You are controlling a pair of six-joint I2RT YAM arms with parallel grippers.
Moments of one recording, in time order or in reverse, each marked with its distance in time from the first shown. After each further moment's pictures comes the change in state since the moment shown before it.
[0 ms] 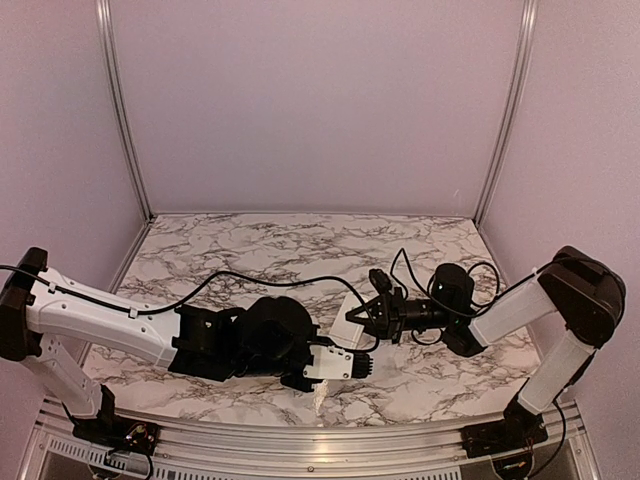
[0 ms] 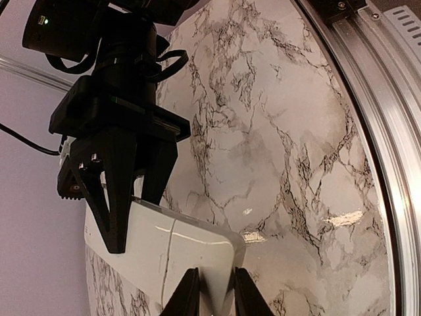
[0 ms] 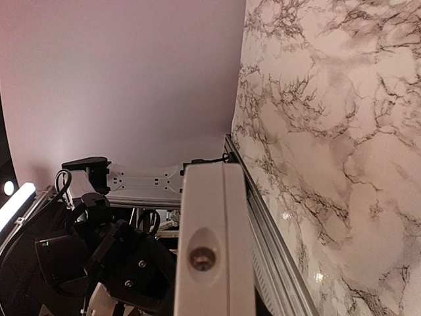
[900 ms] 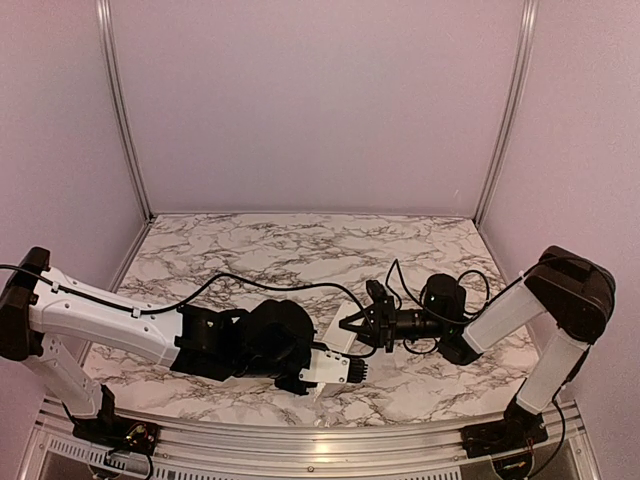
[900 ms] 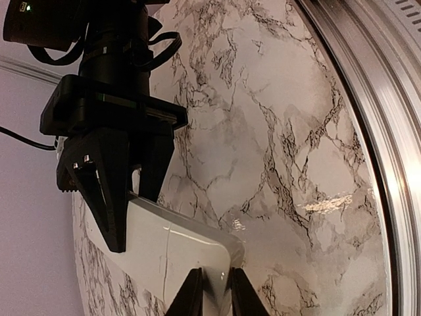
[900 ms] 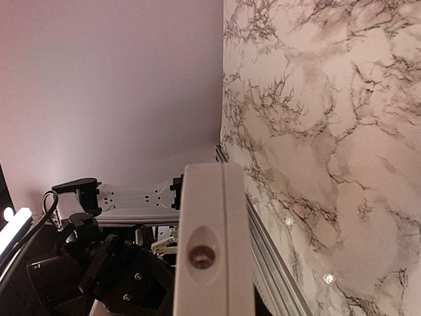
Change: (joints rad) left arm 0.012 0.010 0.000 -0.072 0.010 -0.002; right arm 0.067 0.060 -0.023 0.044 0.130 0.064
